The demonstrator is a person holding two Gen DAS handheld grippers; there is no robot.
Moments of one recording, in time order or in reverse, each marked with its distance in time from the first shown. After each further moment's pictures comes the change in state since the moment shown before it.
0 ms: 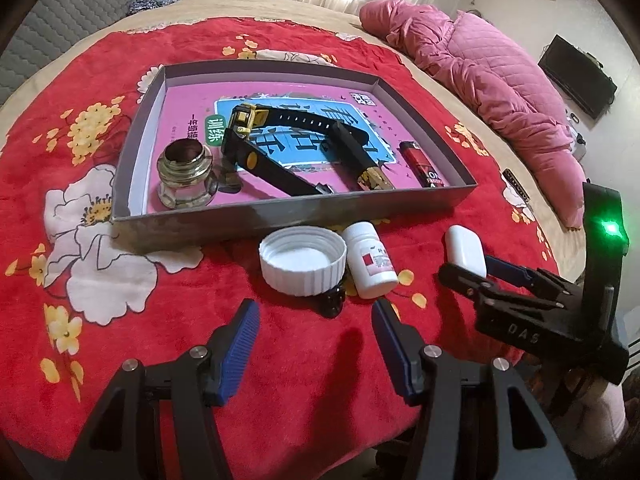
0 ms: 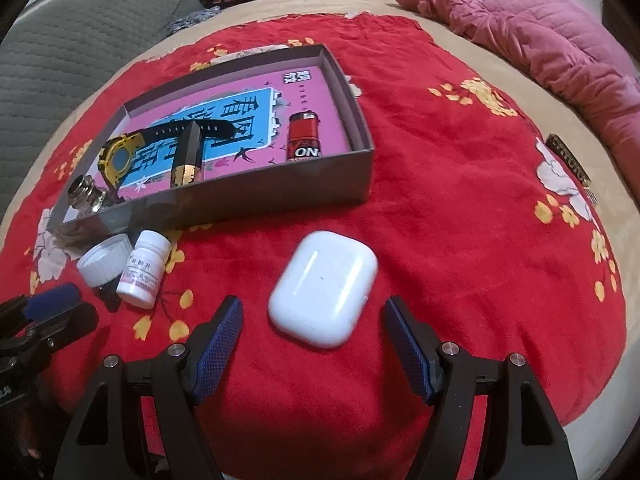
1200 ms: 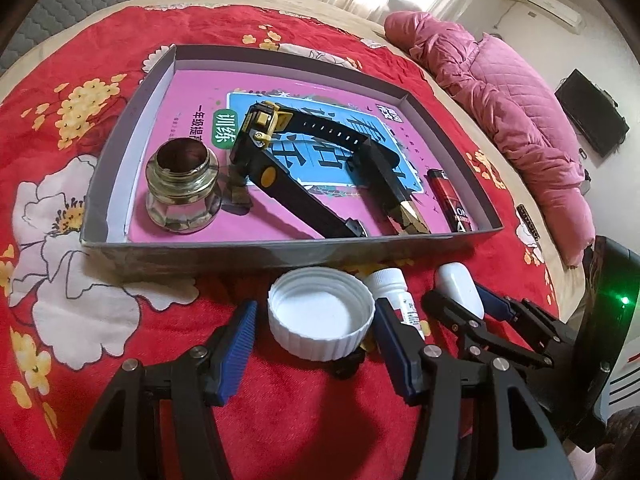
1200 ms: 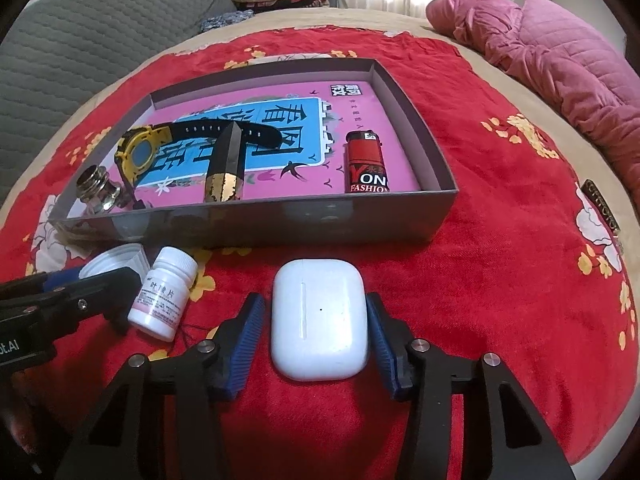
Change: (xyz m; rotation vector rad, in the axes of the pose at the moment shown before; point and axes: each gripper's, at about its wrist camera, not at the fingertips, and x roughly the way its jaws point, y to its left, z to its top) left arm 0.034 0.017 0.024 -0.112 -0.011 -0.035; right arm 0.023 0.024 0.012 -0.091 -0.059 0.027
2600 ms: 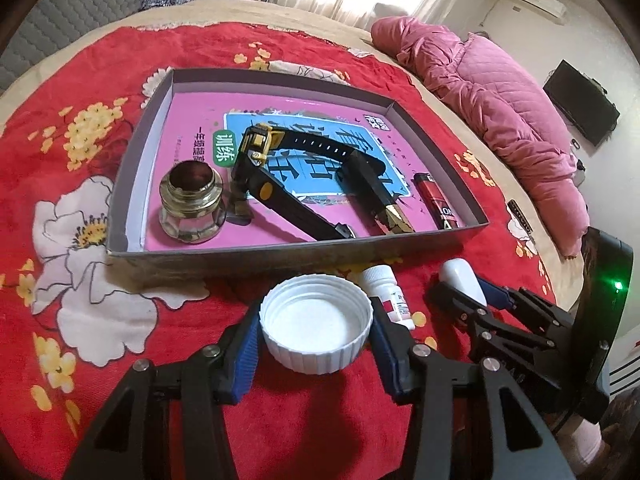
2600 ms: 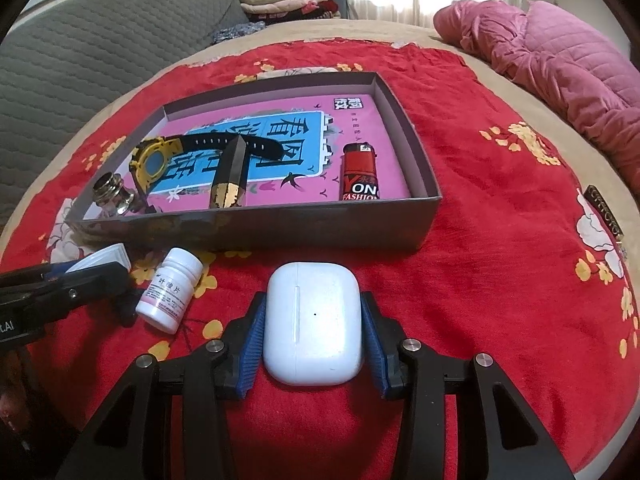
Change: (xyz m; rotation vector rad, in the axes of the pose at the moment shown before) left arm -0.024 -0.005 -0.006 0.060 -0.043 0.006; right arm -0.018 -0.011 -0.005 -0.014 -0.052 0.052
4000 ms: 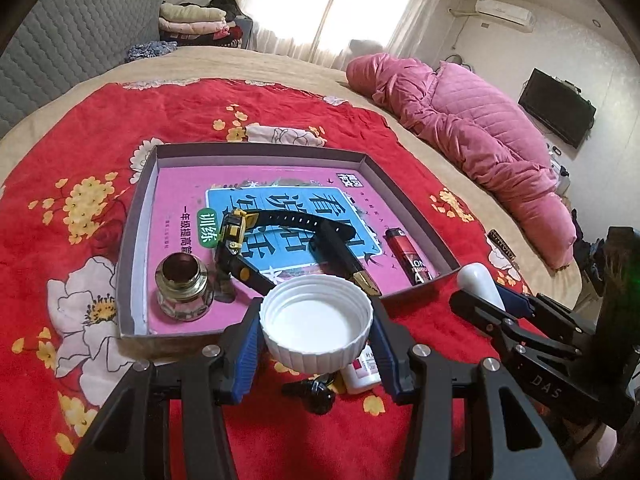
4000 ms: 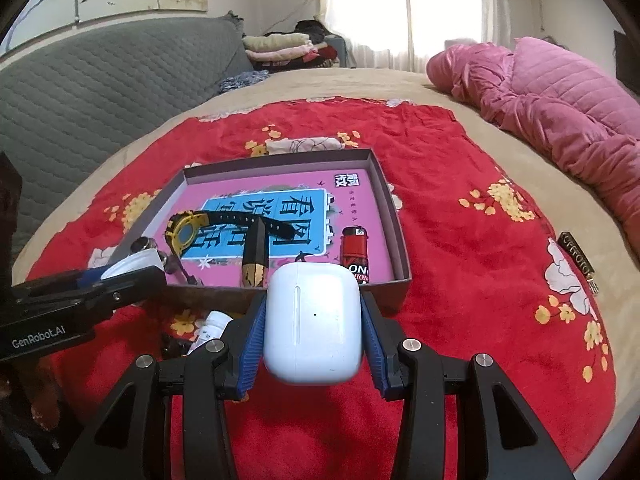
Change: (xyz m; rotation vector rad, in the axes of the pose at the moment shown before) left arm -0.025 -0.014 0.024 0.073 -0.161 -0.028; right arm -0.056 0.007 0.023 0.005 -0.169 -0.004
